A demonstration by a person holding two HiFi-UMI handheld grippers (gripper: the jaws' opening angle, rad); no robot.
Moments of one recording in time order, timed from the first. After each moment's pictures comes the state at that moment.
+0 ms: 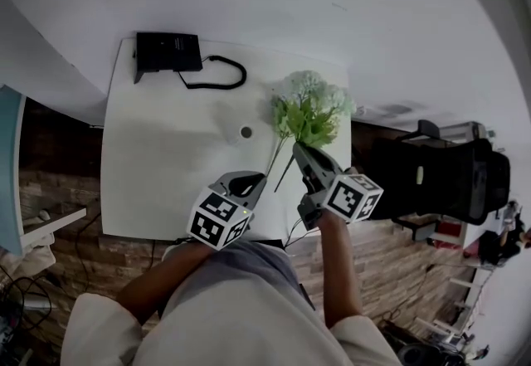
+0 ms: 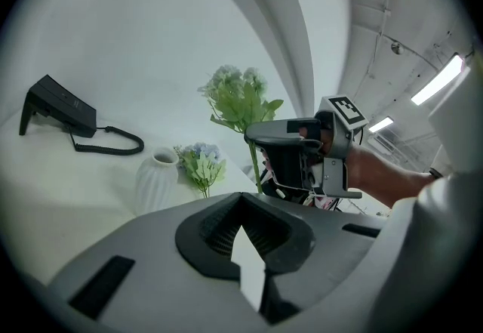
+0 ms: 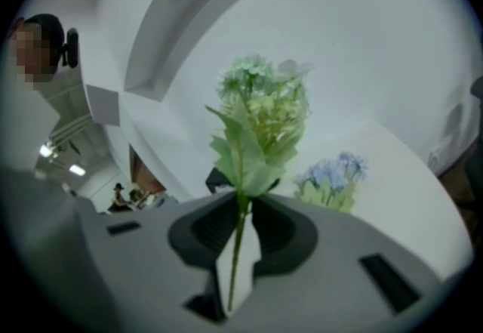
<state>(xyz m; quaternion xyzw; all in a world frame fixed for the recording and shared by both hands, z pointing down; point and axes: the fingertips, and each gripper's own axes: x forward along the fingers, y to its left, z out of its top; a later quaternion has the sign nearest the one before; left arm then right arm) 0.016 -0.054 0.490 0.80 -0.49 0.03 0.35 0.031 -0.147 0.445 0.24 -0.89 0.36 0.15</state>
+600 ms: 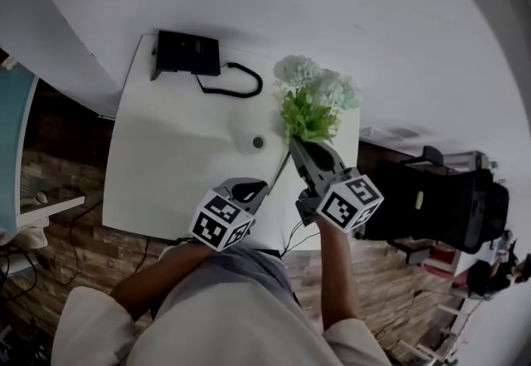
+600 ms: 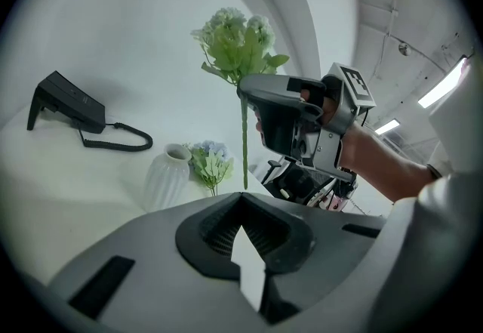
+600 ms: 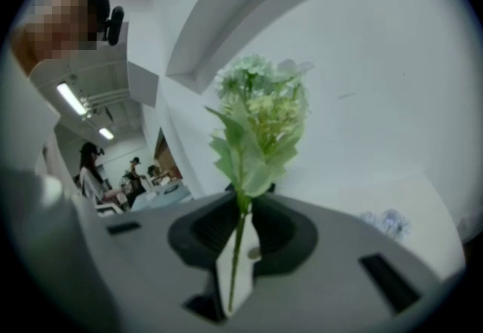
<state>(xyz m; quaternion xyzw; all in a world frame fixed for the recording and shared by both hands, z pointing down) 0.008 -0.054 0.498 0.78 -0.50 0.03 0.36 -0.032 -0.147 0.396 0.15 -0.95 0.23 0.14</state>
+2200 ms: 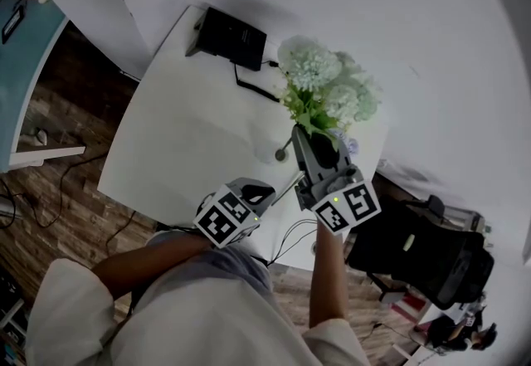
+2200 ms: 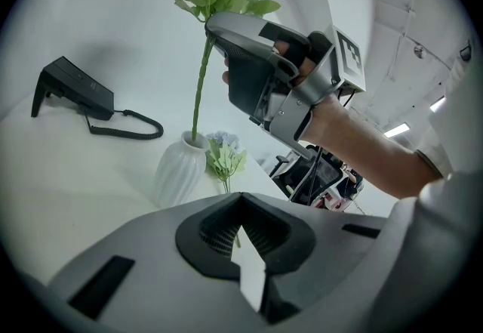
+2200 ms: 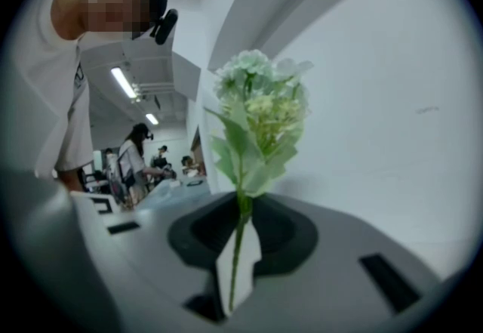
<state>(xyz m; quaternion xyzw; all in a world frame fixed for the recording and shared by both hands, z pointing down) -0.007 -0.065 0.524 0.76 -0.51 0.05 0.40 -0.124 -0.147 0.389 0.01 -0.99 0.11 0.09</state>
